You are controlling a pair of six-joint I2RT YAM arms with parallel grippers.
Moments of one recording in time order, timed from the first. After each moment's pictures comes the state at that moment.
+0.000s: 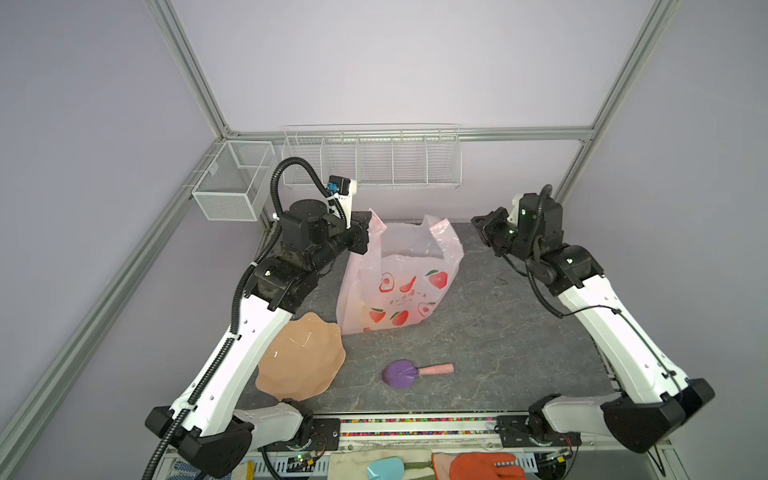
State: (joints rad) left arm -0.54 1.26 1.55 -0.51 0.06 -0.13; right arm 0.44 1.33 1.51 -0.56 -0.04 1.13
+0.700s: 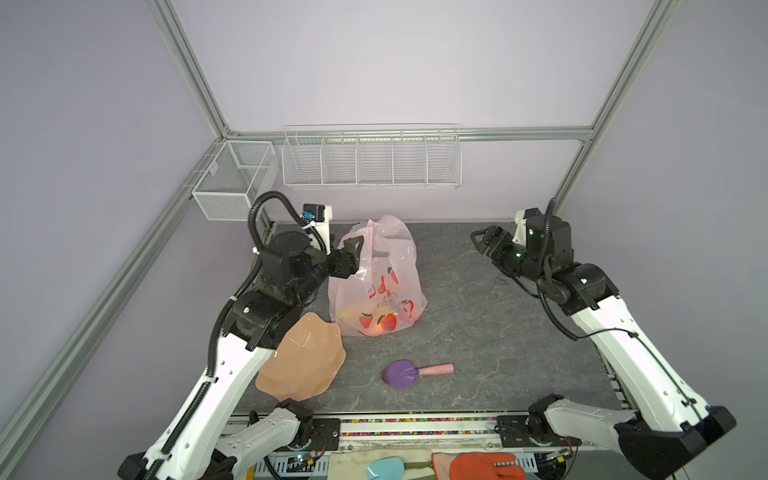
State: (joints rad) left arm -0.53 0.98 1.35 -0.58 -0.09 -0.26; right arm 0.44 1.17 1.40 -0.69 -0.05 0.85
